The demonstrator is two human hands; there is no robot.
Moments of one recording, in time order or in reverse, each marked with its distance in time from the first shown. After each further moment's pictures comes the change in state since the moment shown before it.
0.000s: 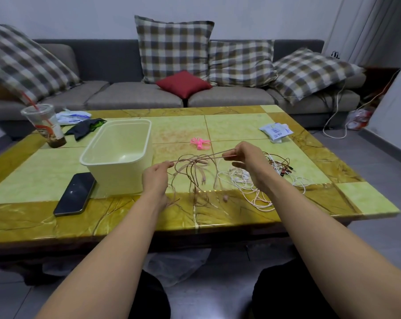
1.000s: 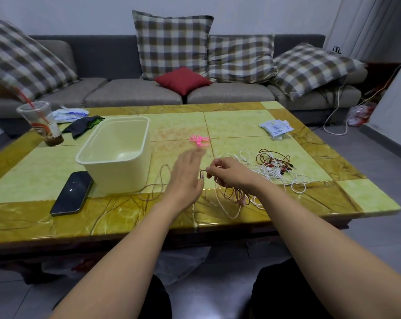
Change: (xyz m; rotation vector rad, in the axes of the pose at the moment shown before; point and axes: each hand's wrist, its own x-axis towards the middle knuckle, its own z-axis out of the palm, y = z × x) left_hand -0.007 -0.027 0.025 0.968 -0.337 0.918; right_hand -0.003 0.019 0.023 -0.452 -0.334 -0.012
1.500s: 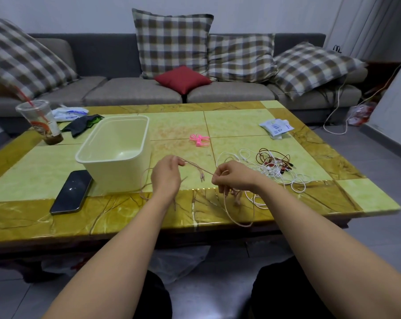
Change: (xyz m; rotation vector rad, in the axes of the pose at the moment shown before) left_hand 0.009 -0.017 -0.008 -0.343 0.226 -0.523; right_hand 0.002 0.011 -0.010 -0.176 -0.070 0.052
